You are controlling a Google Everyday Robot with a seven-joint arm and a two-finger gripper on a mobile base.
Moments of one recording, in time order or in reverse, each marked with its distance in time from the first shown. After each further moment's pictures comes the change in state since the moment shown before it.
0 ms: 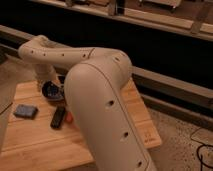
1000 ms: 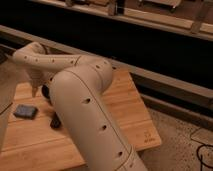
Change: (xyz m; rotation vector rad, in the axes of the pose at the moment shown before) arm -0.007 0.040 0.061 -0.047 0.085 -0.147
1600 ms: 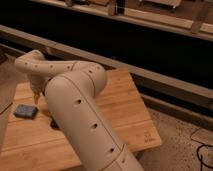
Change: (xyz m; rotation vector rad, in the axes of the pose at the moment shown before) arm 0.012 0.000 0.039 -0.003 0.105 0.005
